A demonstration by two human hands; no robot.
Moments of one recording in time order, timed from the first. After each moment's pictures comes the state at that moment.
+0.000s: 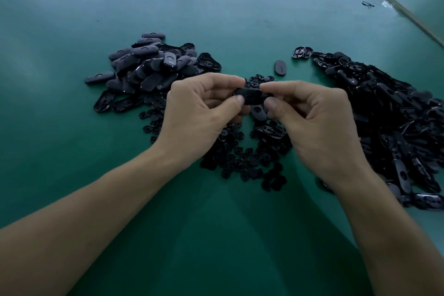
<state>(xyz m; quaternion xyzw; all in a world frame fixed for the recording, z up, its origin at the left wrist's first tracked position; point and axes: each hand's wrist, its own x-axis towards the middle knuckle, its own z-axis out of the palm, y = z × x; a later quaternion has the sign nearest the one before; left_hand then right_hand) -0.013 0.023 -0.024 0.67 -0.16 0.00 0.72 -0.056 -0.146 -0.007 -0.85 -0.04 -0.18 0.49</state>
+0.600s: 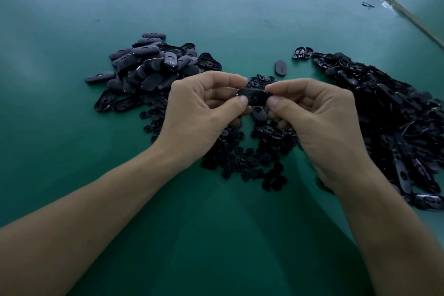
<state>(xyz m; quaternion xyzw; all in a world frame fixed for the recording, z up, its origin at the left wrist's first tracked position) -0.012 0.023 -0.023 0.66 -0.17 0.00 0.73 -0.055 -0.145 -0.002 -0.75 0.00 -0.14 0.65</state>
